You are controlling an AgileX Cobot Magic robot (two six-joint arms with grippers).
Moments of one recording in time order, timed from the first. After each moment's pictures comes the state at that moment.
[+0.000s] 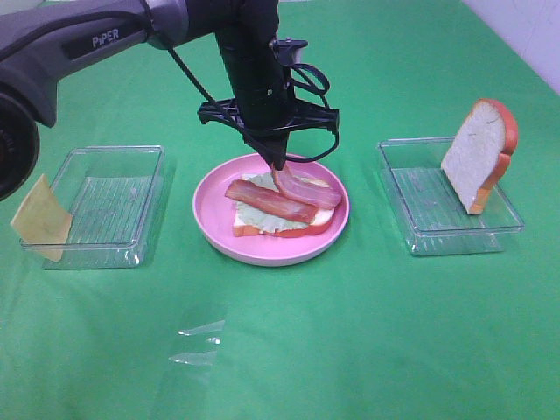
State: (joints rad) left arm -0.61 2.50 -2.35 -0.06 1.22 -0.33; right arm 0.03 0.00 -0.46 0.08 1.11 -0.04
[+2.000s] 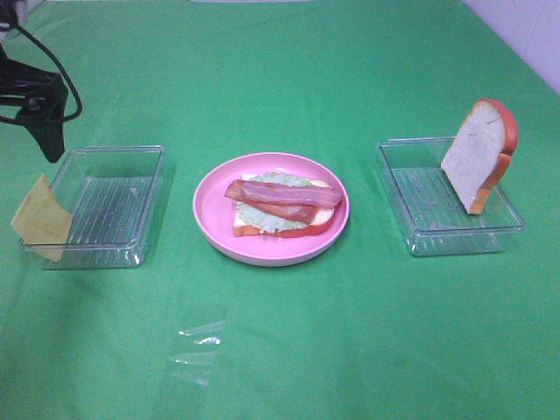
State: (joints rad) left arm -0.16 1.83 -1.51 0.03 1.22 -0.10; right arm 0.03 0.00 -0.46 0.08 1.11 -0.04
